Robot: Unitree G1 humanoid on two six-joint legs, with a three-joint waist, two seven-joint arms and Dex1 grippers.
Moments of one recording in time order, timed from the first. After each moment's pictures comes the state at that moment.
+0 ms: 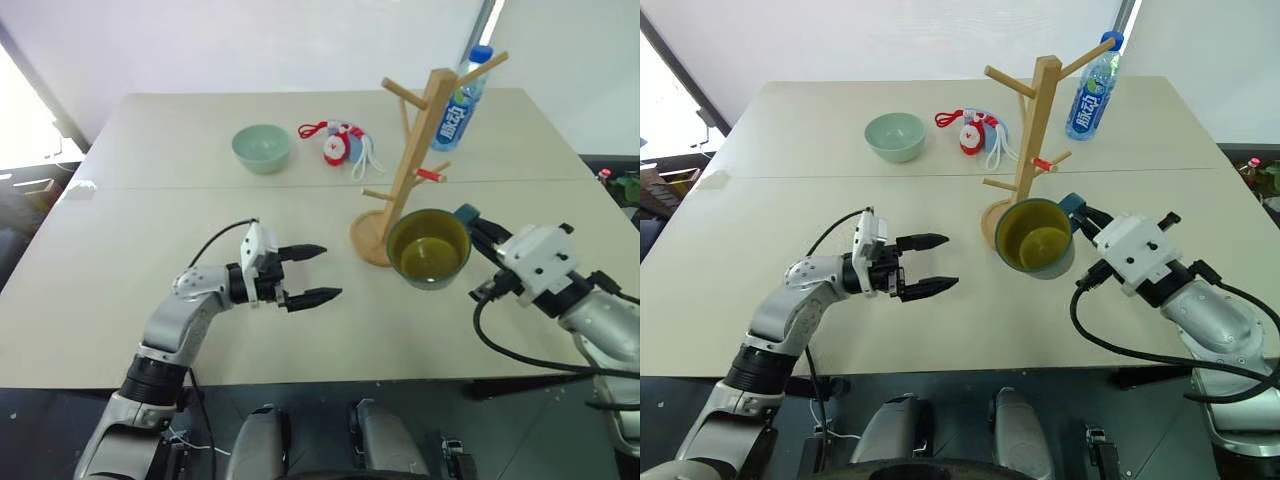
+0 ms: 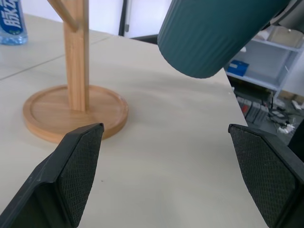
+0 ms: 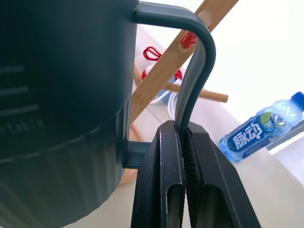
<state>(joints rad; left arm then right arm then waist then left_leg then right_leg) -0.35 0.41 -0.12 -0.05 -0.49 0.33 -1.07 0.05 -0.73 -0.27 -0.62 0.16 0.24 0.52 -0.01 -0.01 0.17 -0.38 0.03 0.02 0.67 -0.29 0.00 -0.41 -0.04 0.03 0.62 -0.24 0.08</state>
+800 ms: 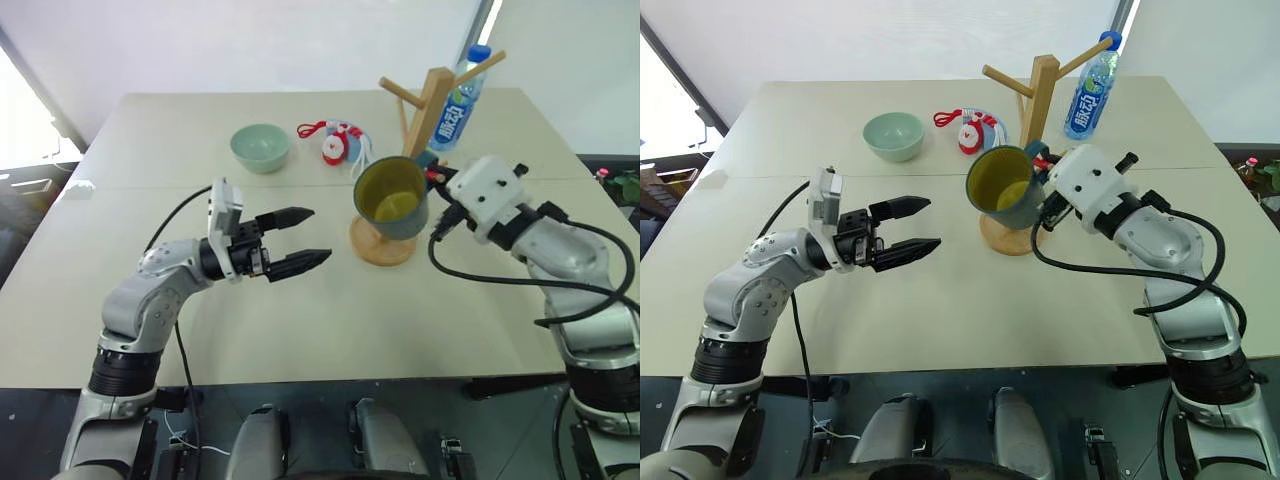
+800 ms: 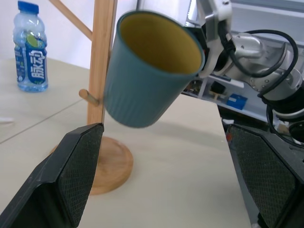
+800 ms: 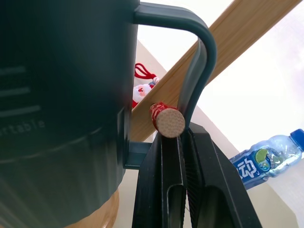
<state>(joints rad) -0.42 0.46 0.02 -0.24 -0.71 0.54 -0.98 -0.39 -0.71 -0.01 -0.44 0.01 0.44 0.49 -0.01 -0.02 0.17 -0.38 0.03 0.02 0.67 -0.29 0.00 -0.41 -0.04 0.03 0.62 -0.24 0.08</state>
